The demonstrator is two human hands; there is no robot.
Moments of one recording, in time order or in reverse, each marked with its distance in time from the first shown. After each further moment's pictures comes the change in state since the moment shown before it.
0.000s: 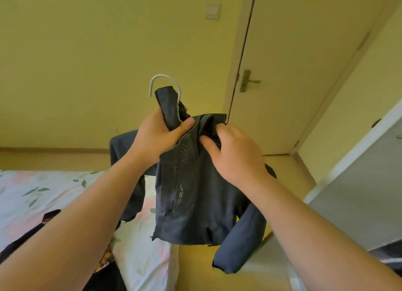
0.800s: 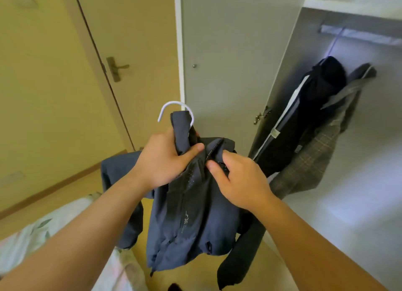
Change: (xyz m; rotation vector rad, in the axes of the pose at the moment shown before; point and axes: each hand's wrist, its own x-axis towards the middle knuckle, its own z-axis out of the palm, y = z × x) left_hand -0.132 0.122 0.168 0.014 -0.676 0.434; right_hand -0.262 0.037 -0.144 -0.115 0.063 0.586
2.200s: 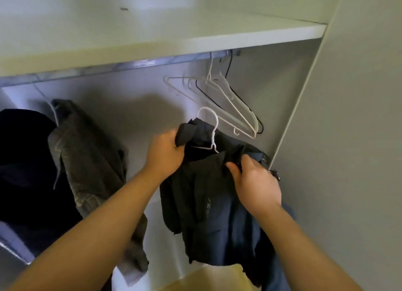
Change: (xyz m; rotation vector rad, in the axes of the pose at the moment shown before) left_hand 0.223 0.387 0.500 -0.448 -0.565 0.828; right_hand -0.209 0.314 -0.266 -0.689 0.687 1.318
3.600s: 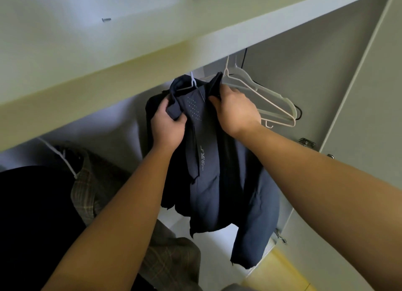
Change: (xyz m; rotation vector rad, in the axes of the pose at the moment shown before) left_hand 0.149 -0.115 -0.014 -0.406 0.036 -0.136; right_hand 0.193 -0.132 0.053 0.109 0.206 0.052
